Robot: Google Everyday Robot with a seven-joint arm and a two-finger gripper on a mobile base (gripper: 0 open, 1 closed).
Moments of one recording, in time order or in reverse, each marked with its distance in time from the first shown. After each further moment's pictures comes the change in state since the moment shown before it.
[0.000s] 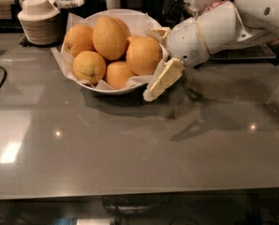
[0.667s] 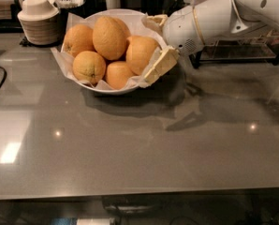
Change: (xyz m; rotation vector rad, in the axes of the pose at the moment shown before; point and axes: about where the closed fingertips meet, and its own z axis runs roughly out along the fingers) arm -0.019 -0.032 0.001 0.063 -0.051 -0.067
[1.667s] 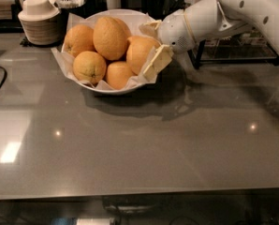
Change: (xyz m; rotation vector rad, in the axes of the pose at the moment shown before) arm 0.029 -0.028 0.019 -0.051 0.022 0.094
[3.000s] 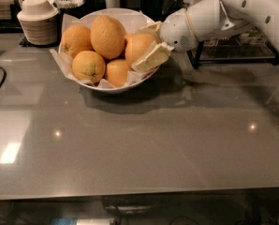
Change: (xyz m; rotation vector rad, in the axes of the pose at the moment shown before) arm 0.002 -0.002 0.001 -0.003 0.000 0.007
